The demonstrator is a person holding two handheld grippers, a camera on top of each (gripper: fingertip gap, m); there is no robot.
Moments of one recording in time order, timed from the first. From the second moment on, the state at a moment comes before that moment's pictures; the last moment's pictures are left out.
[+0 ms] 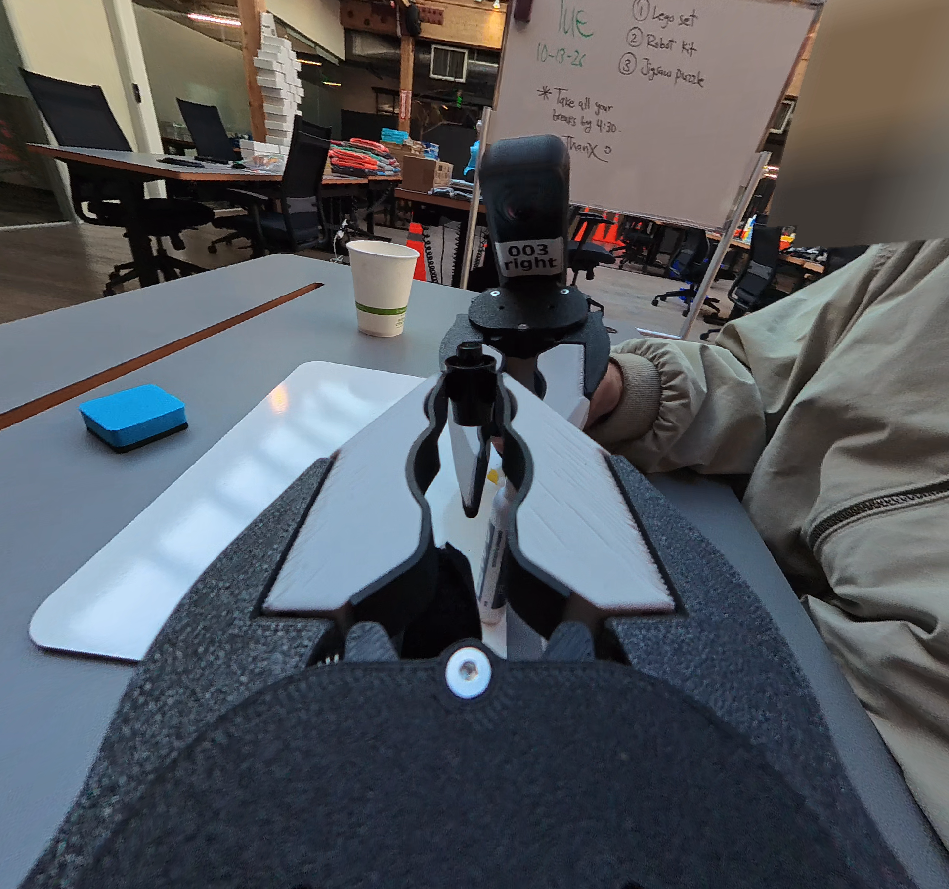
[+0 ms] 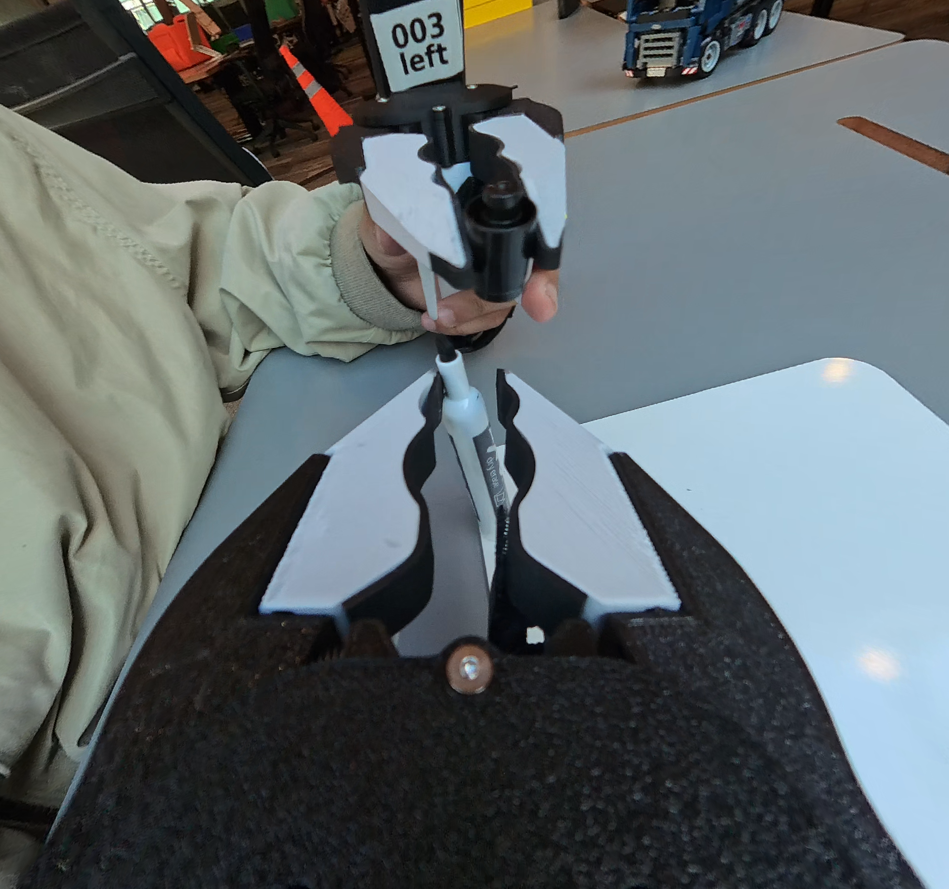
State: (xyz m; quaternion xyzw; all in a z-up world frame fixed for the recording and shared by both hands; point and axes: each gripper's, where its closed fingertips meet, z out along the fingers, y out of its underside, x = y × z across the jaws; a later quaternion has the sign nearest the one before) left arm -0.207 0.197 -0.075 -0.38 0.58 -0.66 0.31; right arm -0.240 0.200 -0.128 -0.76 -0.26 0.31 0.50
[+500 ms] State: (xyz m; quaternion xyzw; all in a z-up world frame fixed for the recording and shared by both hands) left arm -0.217 0.179 -0.088 -0.34 0.59 -0.69 0.25; right arm -0.241 0.193 -0.127 -0.75 -0.28 0.31 0.51
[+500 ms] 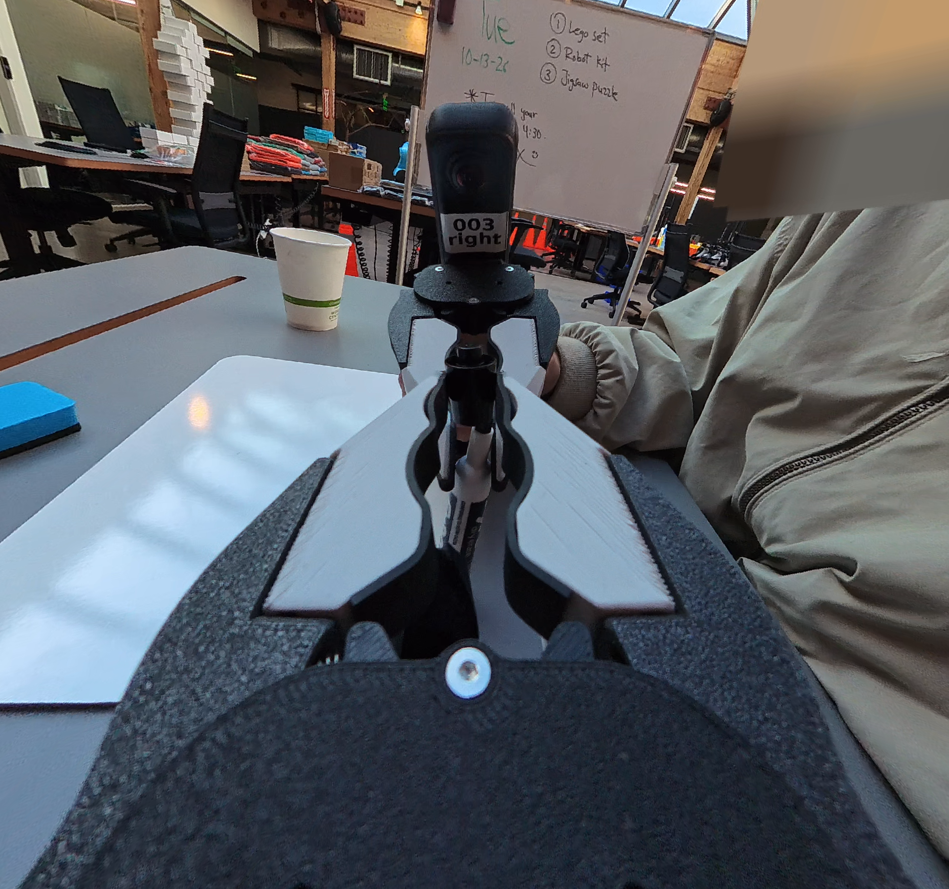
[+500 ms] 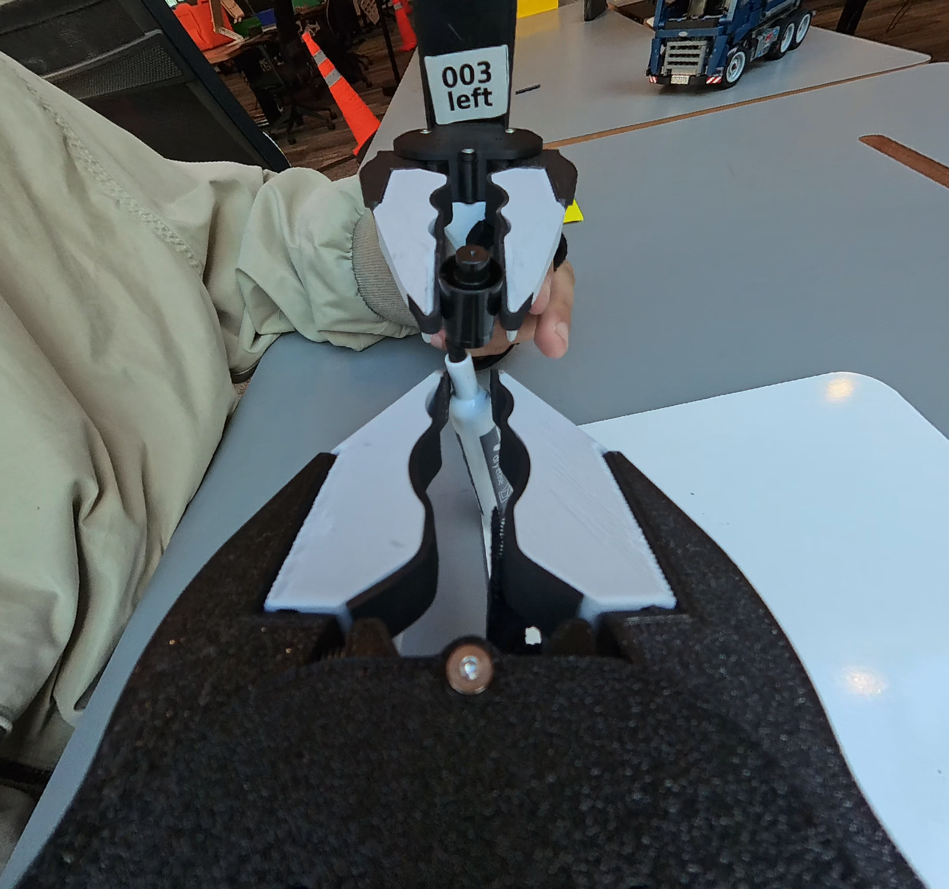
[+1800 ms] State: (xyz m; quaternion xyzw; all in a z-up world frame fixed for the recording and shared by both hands) left arm -0.216 0.161 -0.108 -0.32 0.64 -0.64 0.27; right arm -0.234 0.180 -0.094 -0.71 -0.30 0.32 0.55
